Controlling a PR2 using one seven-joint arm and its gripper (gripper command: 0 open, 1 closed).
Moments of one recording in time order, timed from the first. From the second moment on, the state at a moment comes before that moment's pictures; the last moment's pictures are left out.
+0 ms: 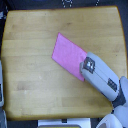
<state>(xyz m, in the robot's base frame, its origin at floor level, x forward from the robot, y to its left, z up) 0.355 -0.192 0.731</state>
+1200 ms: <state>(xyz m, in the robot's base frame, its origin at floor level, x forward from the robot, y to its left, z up) 0.439 -0.076 0.805</state>
